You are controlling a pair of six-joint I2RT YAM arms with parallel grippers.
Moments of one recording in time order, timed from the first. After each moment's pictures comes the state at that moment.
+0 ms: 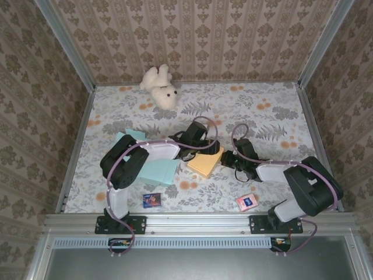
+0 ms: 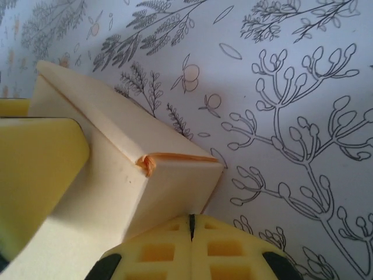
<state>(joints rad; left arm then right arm) -0.87 1.94 1.15 0.00 0.09 -0.59 0.43 1.49 0.43 0.30 -0.15 0.77</state>
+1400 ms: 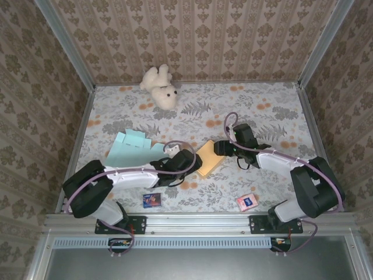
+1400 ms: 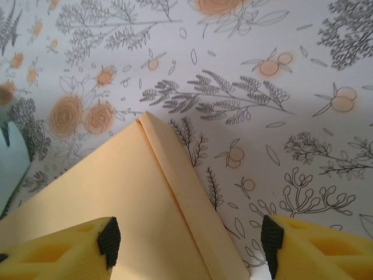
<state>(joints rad) -1.05 1.52 0.69 -0.02 -0.24 -1.31 0.39 1.47 0.67 -0.01 -0.17 0.35</state>
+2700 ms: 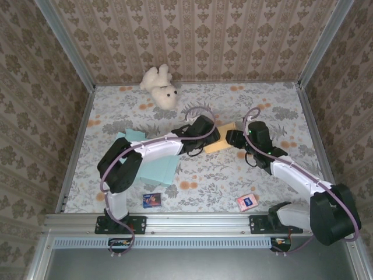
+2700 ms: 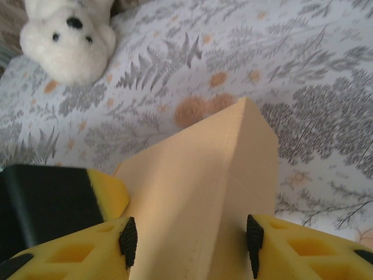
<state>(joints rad) -0.91 1.90 1.33 -0.22 -0.12 -1.06 0.32 1.20 0.63 0.02 -0.04 0.48</state>
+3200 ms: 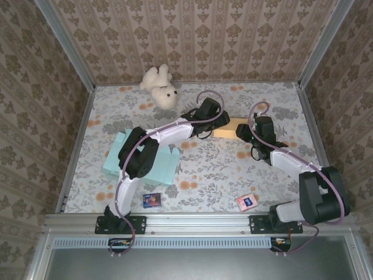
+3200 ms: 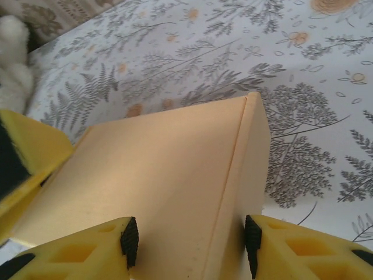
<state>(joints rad) -0.83 2.19 1.71 -0.21 0.02 -0.94 0.16 1.39 0.66 0.12 -0.01 0.49</state>
